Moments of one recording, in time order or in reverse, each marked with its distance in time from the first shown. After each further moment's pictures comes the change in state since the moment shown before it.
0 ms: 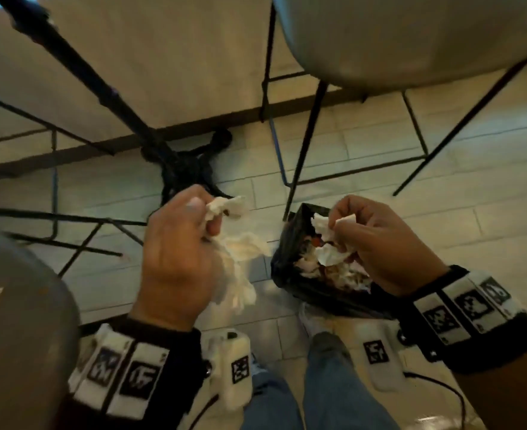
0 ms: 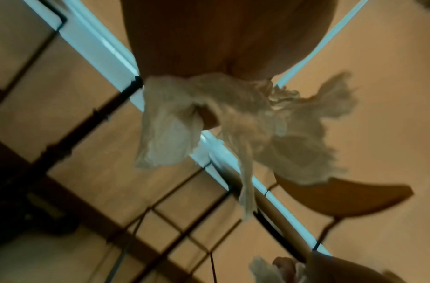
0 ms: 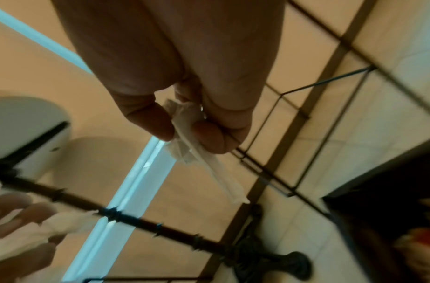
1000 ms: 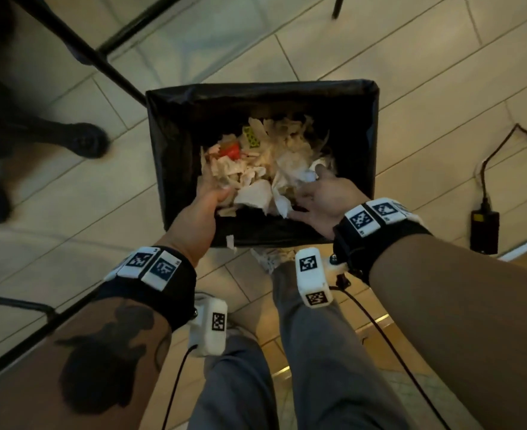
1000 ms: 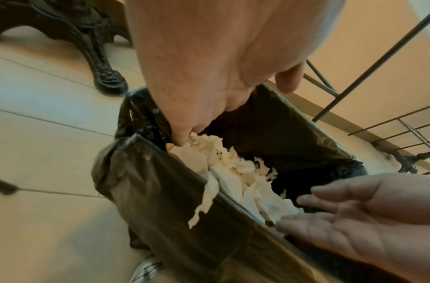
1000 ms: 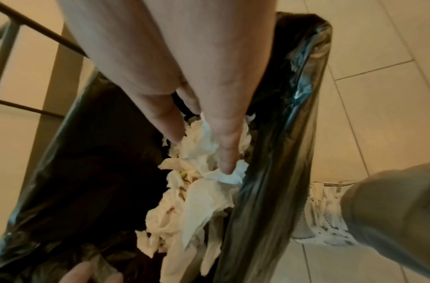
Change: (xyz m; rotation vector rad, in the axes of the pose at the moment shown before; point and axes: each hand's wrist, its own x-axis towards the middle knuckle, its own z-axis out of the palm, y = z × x) left_hand -0.009 -0.269 0.363 -0.191 -0.570 -1.003; right_hand 0.124 0.413 -0.078 0.704 0.345 0.771
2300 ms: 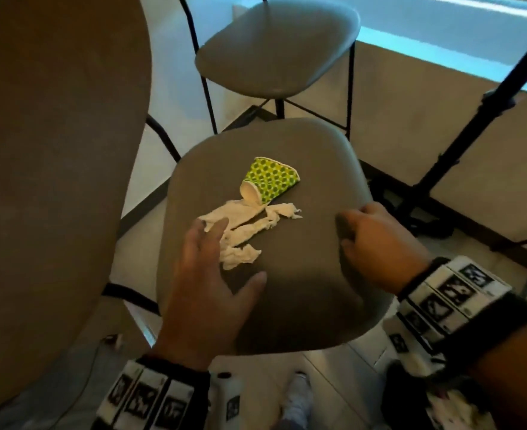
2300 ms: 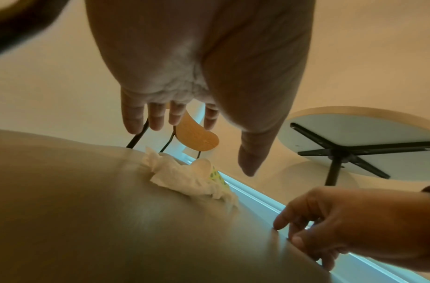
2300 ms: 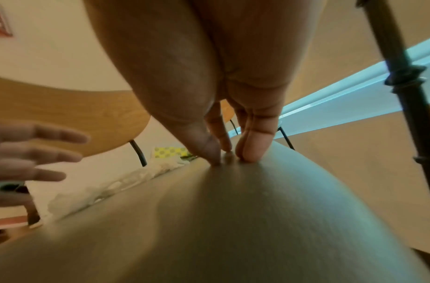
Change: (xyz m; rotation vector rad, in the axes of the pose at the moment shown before) left_hand -0.563 -0.173 -0.354 -0.013 1.377 0.221; right_hand -0.521 0.117 0.509 -2.191 -0.590 -1.429
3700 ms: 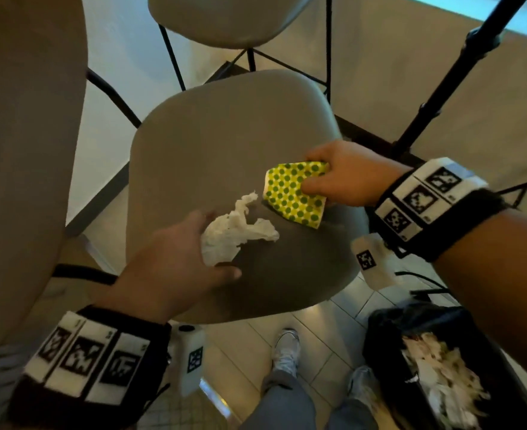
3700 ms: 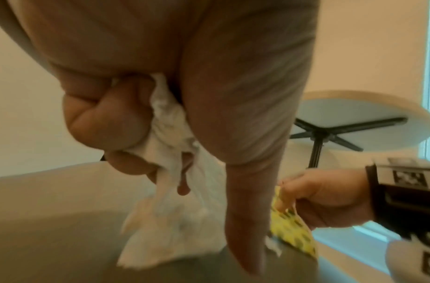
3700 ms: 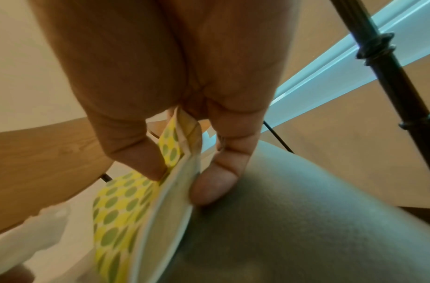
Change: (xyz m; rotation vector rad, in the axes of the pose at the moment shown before) left_hand 0.023 0.015 -0.020 0.202 -0.453 -0.107; right_hand 0.032 0.000 -0.037 0.245 -0.210 -0.081
